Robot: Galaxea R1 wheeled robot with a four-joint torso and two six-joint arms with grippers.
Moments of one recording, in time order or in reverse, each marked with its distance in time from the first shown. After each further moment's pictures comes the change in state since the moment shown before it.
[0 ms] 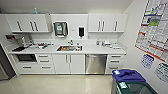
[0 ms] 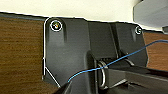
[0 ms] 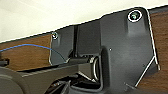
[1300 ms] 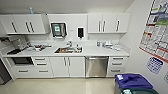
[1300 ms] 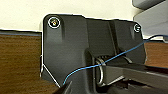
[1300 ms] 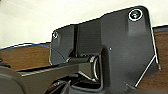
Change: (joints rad) left arm 0.008 0.012 0.001 0.000 0.001 0.000; right arm 0.000 0.003 -0.003 0.000 -0.001 0.000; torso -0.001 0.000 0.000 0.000
